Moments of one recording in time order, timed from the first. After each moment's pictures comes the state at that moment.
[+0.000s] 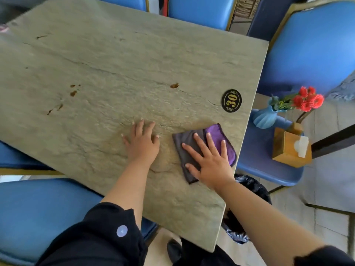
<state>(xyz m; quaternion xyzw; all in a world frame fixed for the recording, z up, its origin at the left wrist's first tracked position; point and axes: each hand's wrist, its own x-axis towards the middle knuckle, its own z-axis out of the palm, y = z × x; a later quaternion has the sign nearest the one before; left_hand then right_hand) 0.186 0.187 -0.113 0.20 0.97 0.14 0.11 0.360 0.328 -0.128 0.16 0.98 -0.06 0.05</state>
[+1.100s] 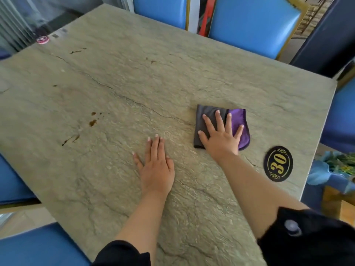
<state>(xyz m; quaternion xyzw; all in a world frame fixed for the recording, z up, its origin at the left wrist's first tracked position) 0.097 0.235 -0.136 0.15 0.99 0.06 0.02 0.105 0.437 -0.123 0.26 0.96 -0.10 0.07</state>
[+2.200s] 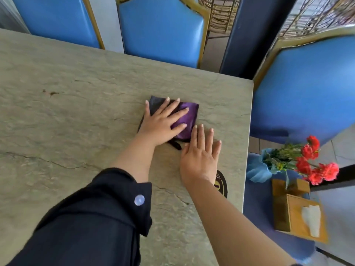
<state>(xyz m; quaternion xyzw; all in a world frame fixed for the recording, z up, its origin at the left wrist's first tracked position) -0.026 0.536 -0.126 0.53 0.85 0.02 0.05 0.140 0.556 -0.132 0.45 0.88 -0.14 -0.01</state>
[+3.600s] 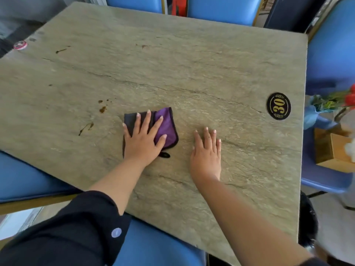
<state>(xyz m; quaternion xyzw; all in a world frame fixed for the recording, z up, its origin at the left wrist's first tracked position) 0.036 0.116 -0.128 0.37 0.93 -0.01 0.03 0.198 0.228 -0.123 0.38 0.90 -0.21 -0.05</state>
